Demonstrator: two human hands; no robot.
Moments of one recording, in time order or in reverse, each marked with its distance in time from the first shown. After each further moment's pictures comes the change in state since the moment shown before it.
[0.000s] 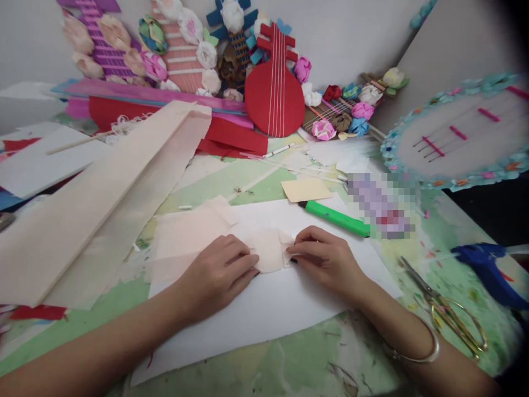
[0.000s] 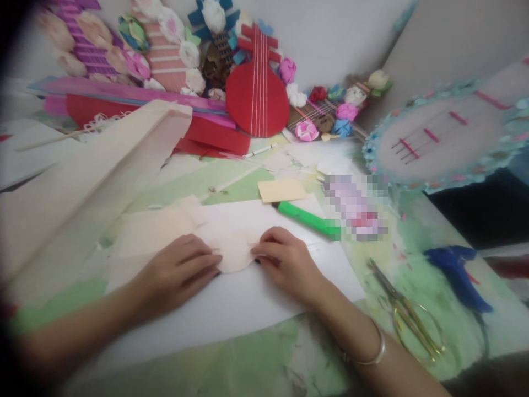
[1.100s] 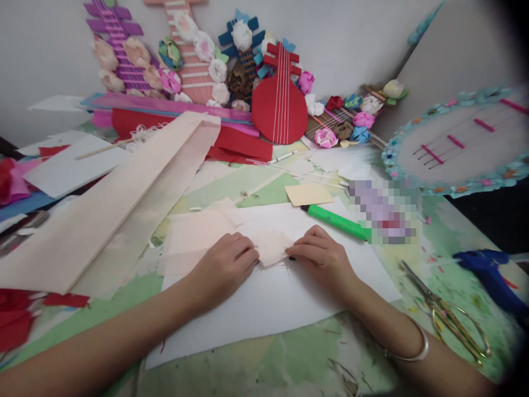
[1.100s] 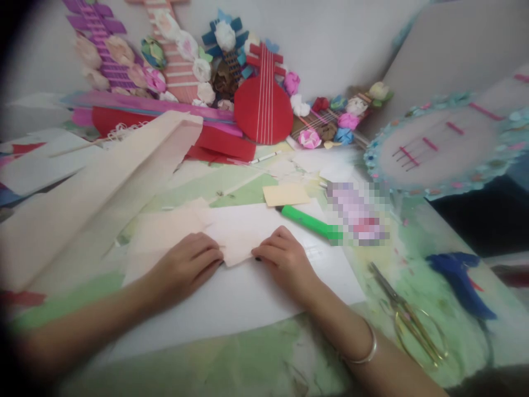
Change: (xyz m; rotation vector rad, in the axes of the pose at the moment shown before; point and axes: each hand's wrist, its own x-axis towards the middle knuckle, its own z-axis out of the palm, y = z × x) left_hand 0.005 -0.001 -0.001 0.144 -0.002 0.016; right_hand 0.006 -0.002 0.009 -0.088 0.080 -0.194
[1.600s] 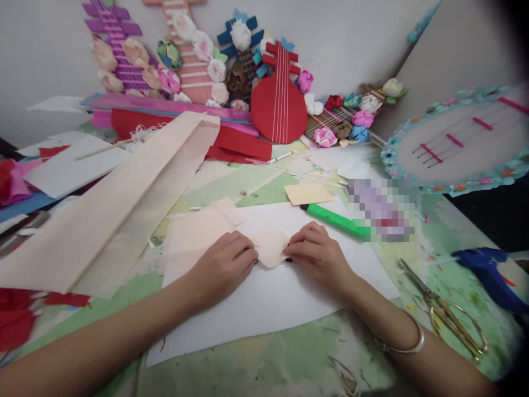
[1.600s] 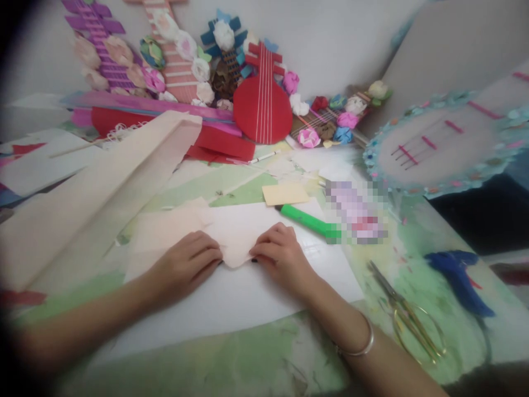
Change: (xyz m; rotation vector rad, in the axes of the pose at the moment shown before) left_hand 0.000 -0.002 -0.001 -0.027 0.012 0.049; right_hand 0.001 0.004 0.002 0.019 -0.034 0.048
